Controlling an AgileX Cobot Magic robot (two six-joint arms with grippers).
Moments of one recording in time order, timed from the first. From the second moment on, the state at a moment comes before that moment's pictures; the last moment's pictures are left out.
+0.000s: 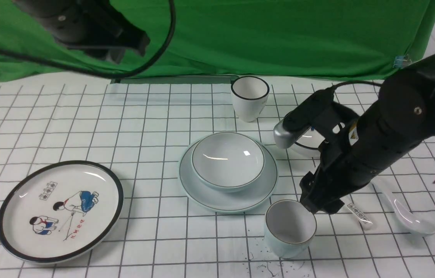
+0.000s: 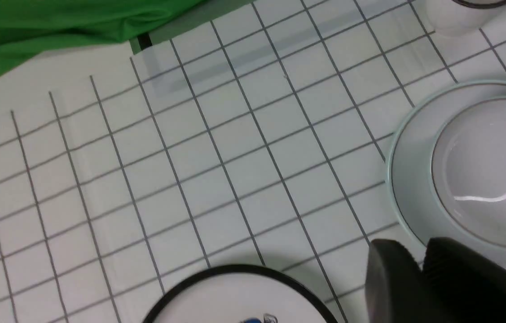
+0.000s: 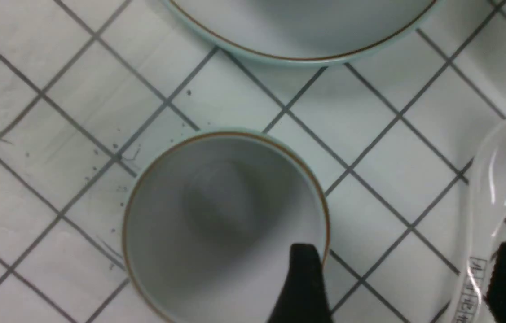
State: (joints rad) right arm 0.55 1.63 -1.17 0.08 0.79 -0.29; left arm -0.34 1.48 -1.52 0.10 1.02 0.03
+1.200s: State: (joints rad) right arm 0.56 2.07 -1.93 0.15 1.01 -0.30; left arm -0.34 1.13 -0.83 -0.07 0.59 0.03
